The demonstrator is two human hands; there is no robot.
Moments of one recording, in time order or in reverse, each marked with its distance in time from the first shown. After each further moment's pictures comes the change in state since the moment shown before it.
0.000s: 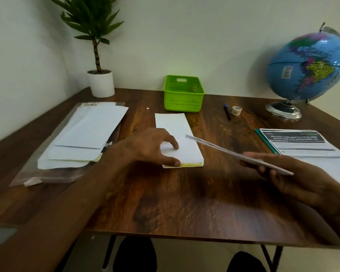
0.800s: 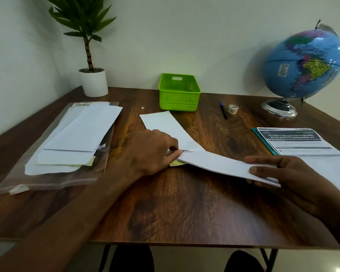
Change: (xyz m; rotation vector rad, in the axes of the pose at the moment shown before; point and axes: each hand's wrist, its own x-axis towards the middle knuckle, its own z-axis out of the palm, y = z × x) left_hand 0.003 0.016 0.027 0.217 0.518 0.146; right_hand -0.006 0.008 0.021 -0.371 0.250 -0.129
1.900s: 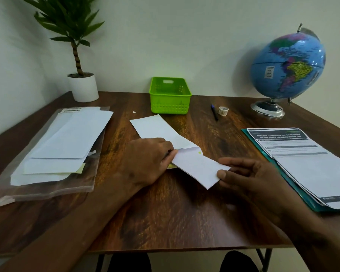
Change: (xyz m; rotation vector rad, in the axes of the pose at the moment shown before) left_hand -0.005 0.024 0.003 0.027 0.190 -0.070; right_hand -0.009 0.017 0.046 0.143 -0.012 -0.200
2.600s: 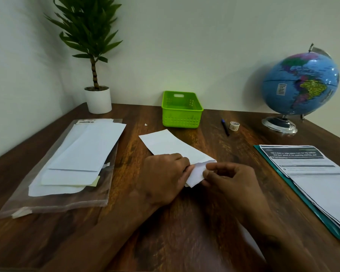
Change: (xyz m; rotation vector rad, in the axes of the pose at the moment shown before) left_hand -0.002 0.010 -0.010 -0.054 0.003 -0.017; right_hand 0.030 -0.011 0.079 -0.303 0.214 -0.076
